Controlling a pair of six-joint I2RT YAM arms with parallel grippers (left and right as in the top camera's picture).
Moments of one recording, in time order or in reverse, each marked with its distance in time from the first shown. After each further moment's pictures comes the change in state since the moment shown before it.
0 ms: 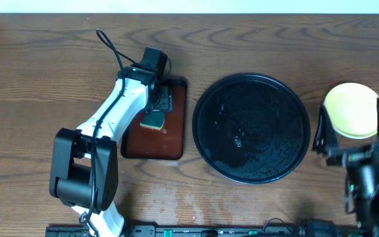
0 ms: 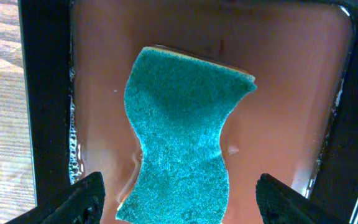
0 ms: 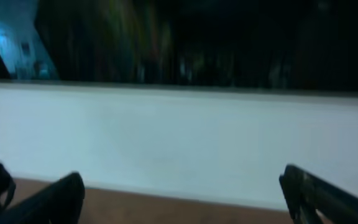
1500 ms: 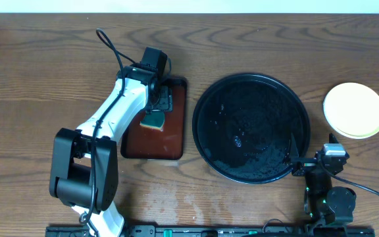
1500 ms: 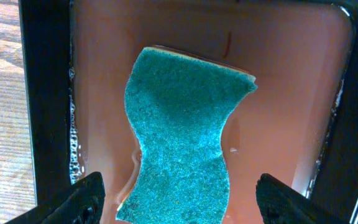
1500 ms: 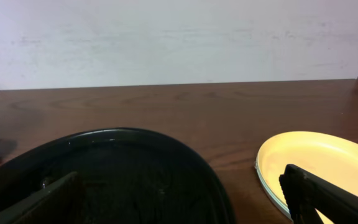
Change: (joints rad) left arm 0.000 0.000 0.000 0.000 0.000 0.000; right arm 0.098 -0.339 -0.684 0.026 0.254 0.000
